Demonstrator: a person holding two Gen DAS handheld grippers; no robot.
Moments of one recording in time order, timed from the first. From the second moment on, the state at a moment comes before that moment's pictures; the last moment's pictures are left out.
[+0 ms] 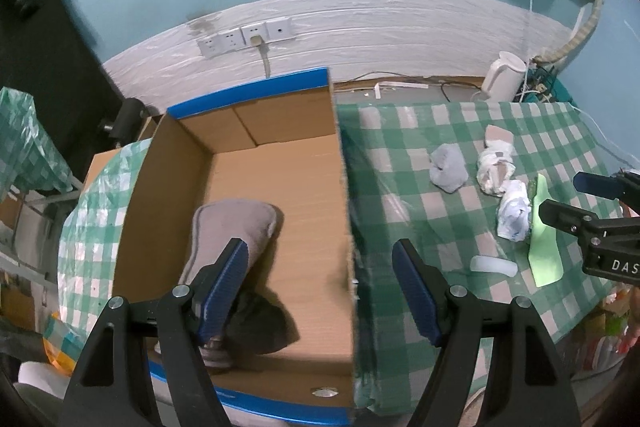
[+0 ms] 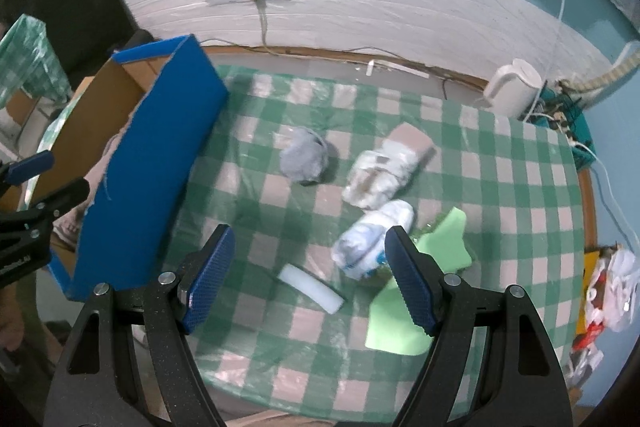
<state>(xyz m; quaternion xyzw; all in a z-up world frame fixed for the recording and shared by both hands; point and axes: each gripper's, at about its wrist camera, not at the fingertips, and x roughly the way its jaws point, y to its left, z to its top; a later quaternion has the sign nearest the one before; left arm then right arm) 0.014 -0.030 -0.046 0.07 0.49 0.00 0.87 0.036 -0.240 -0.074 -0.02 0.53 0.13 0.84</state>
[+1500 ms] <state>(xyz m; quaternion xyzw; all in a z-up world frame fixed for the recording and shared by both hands) 0.038 -0.141 -0.152 0.08 0.63 -0.07 0.77 0.041 -0.328 -0.193 0.03 0.62 0.04 0.78</state>
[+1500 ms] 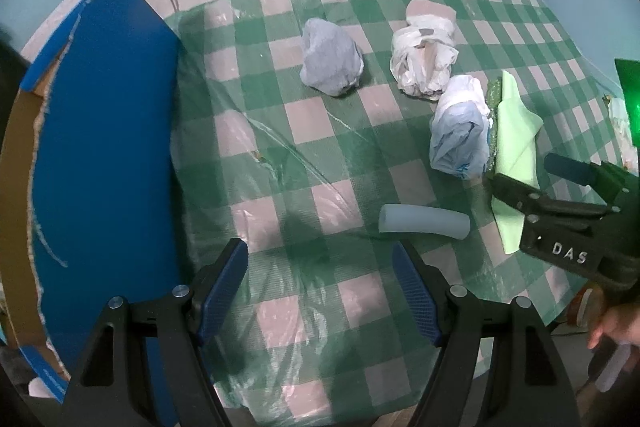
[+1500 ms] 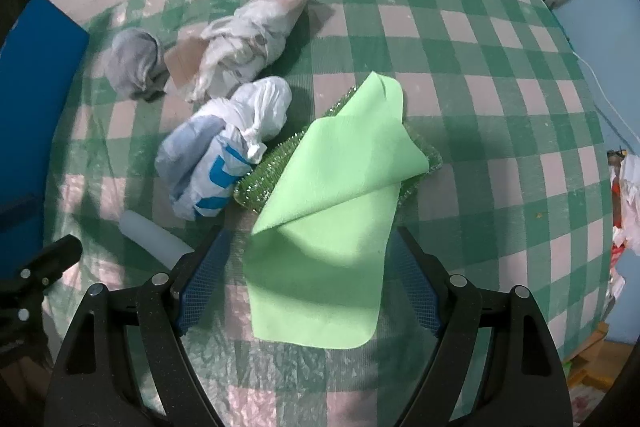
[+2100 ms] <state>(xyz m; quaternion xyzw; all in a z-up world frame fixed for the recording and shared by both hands) 0.047 -0.142 -0.164 0.08 0.64 -0.07 0.76 0.036 -0.321 -0.213 0.00 0.62 0.03 0.79</state>
